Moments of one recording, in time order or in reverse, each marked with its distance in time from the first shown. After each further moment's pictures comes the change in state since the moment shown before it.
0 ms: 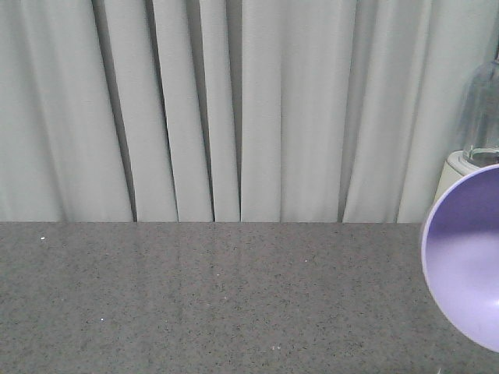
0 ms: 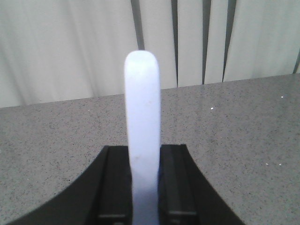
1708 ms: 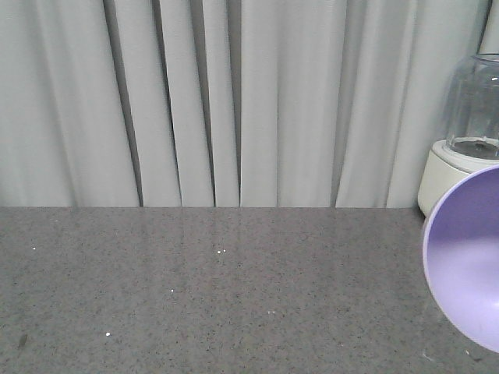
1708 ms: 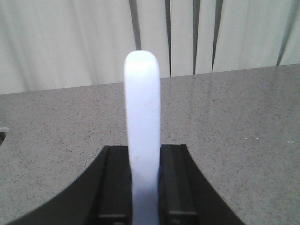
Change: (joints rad) left arm 0.000 -0.039 0.021 -0.015 0.010 0.000; right arm 0.000 -0.010 0.003 0.000 -0.004 0.000
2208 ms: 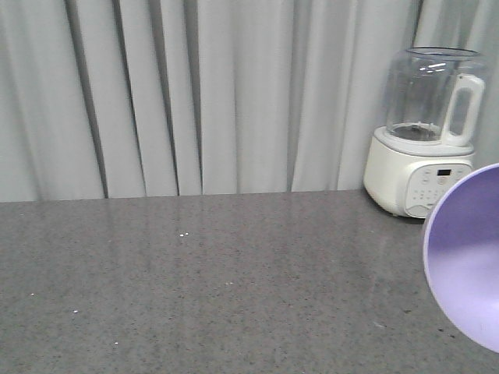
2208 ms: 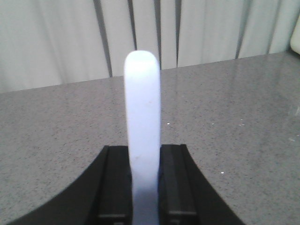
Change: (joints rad) left arm 0.000 -0.002 0.000 0.000 0.000 0.000; right arm 0.000 0.000 0.000 0.004 0.000 0.000
